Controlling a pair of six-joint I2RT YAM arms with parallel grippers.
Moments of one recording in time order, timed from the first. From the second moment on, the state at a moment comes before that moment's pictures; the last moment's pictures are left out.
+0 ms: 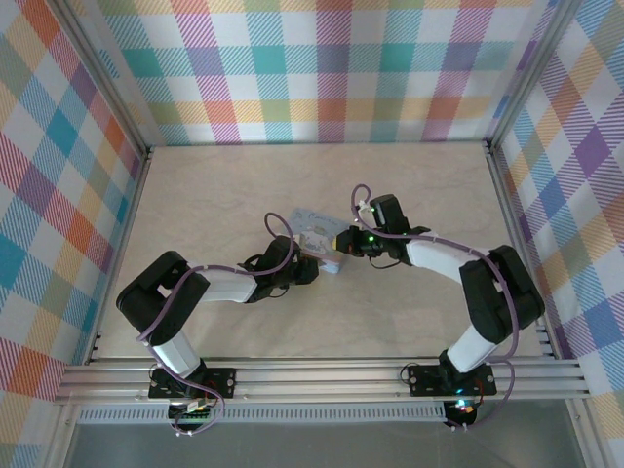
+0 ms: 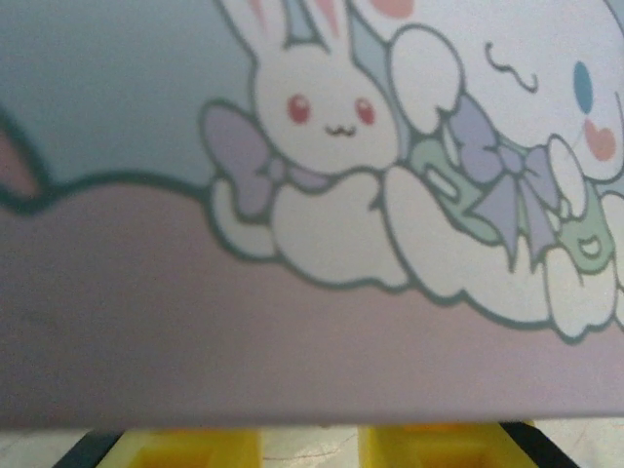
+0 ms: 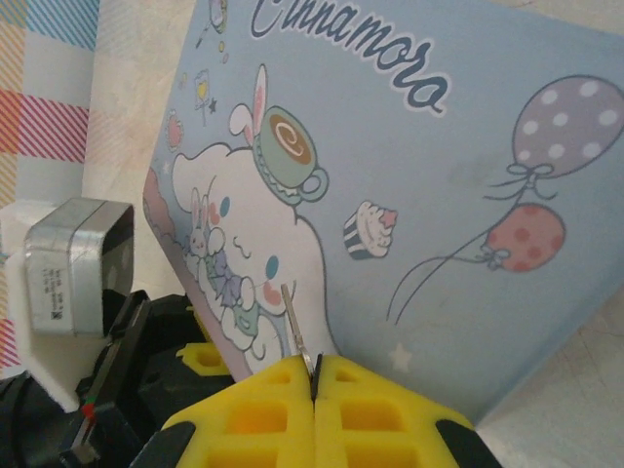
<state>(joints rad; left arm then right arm) -0.72 1.68 0.67 0.28 0.08 -0.73 0.49 1.60 0.88 -0.06 -0.55 0.59</state>
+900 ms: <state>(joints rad) -0.72 1.57 0.81 -0.01 0.26 -1.01 0.64 1.12 0.42 0.11 -0.38 0.41</state>
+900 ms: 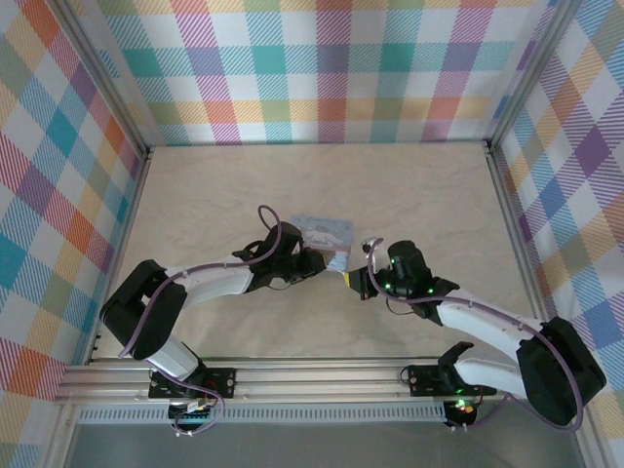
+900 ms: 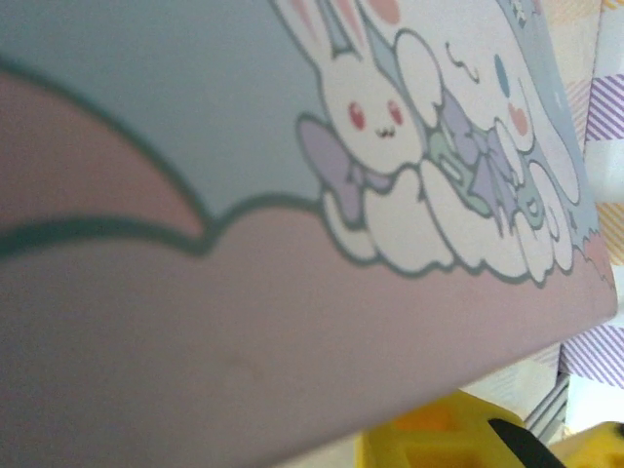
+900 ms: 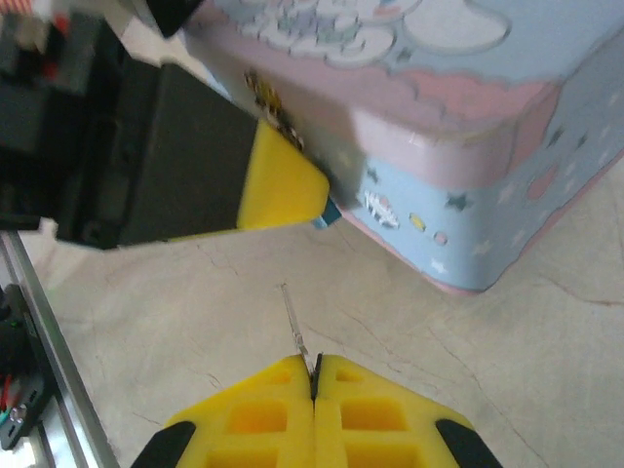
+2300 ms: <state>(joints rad) -0.69 1.57 0.85 -0.06 0.34 -1.13 0.68 1.45 0.33 0.64 -0.35 0.46</state>
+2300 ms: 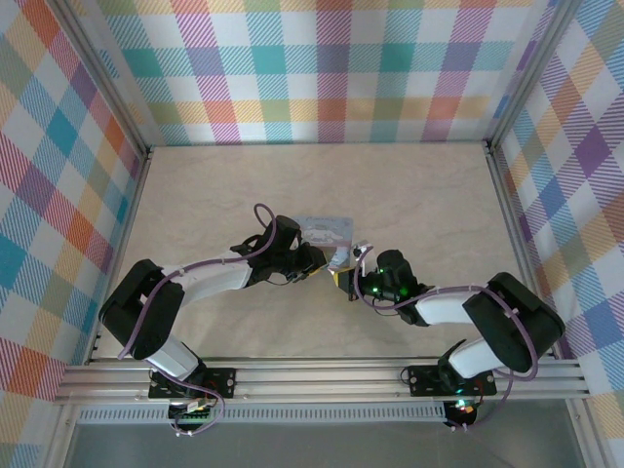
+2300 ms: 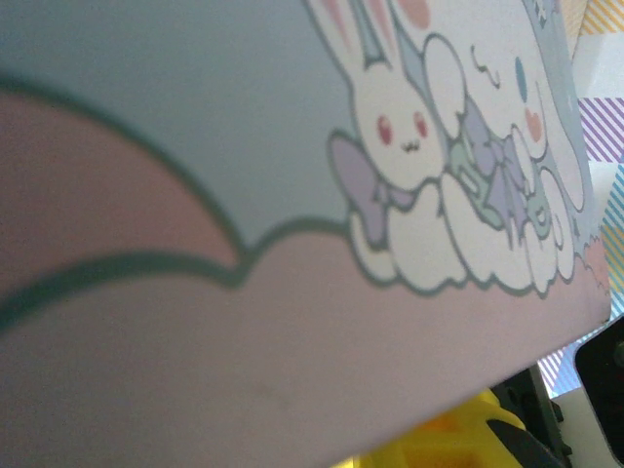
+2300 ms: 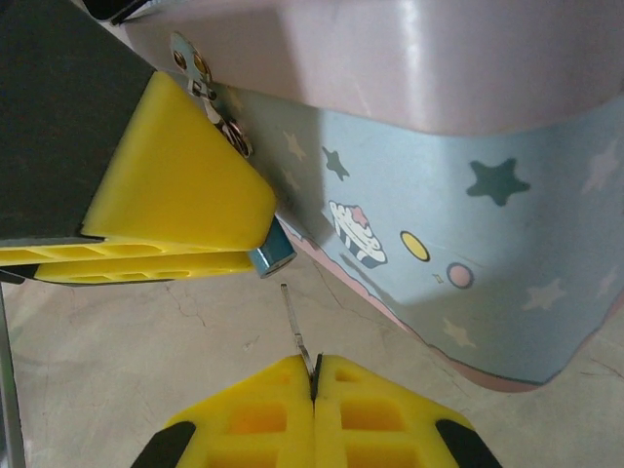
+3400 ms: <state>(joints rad) -0.69 1.57 0.85 -0.06 0.34 -1.13 0.67 1.51 0.32 0.76 -0.36 0.49</state>
